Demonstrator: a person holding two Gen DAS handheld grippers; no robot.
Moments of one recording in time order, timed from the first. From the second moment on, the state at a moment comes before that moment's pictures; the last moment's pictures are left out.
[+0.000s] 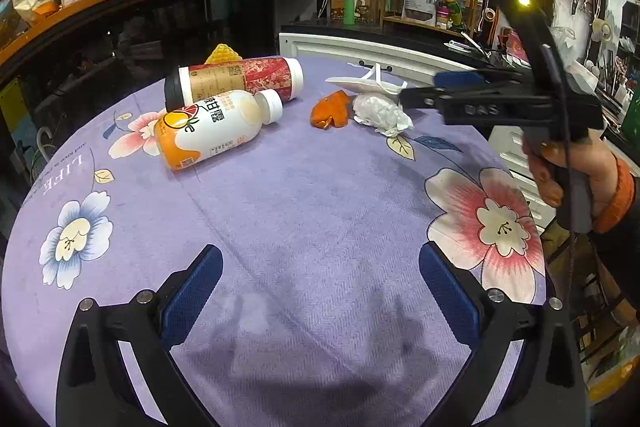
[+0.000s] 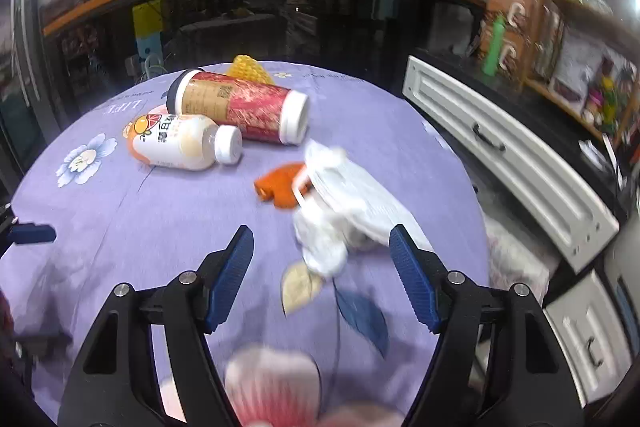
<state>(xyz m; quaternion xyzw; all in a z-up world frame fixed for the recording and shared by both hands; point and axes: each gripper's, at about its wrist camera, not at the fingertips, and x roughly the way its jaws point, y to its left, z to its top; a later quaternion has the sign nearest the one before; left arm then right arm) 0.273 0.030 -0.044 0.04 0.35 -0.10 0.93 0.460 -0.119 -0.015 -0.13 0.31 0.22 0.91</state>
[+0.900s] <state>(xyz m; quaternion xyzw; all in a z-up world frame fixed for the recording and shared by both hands) 0.338 0.019 -0.039 0.05 0.34 -0.10 0.93 0.492 -0.126 0.011 -0.12 0.27 0.16 0.94</state>
